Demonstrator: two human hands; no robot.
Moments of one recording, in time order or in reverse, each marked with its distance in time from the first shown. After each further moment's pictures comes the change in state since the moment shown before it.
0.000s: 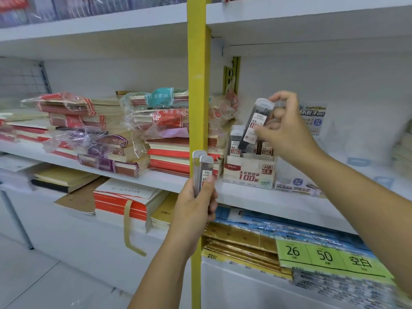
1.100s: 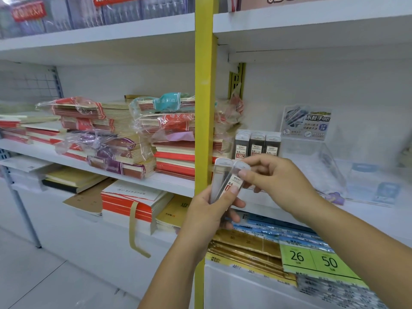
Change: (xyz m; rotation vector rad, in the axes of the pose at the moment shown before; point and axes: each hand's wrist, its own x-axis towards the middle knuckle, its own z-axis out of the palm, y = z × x) left_hand -0.015 0.011 0.010 -0.022 -0.190 -0.023; right_hand -0.067 -0.005 0.024 0.224 -0.267 0.186
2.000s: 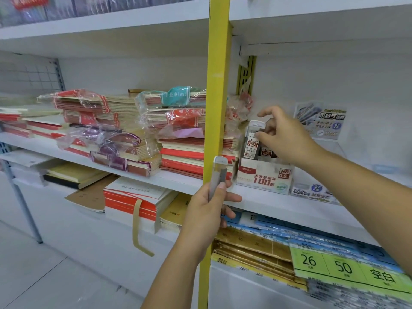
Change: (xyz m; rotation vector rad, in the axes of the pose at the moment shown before) left_hand 0.012 -0.009 -0.016 0.098 0.170 -0.035; right_hand 0.091 0.001 -0.026 -0.657 0.183 -0.186
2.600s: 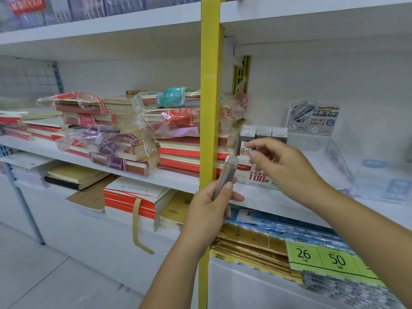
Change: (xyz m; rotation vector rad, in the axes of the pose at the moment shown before) left_hand -0.009 0.005 0.009 0.132 -0.053 0.107; right_hand -0.075 -0.022 -0.003 0.333 -0.091 0.020
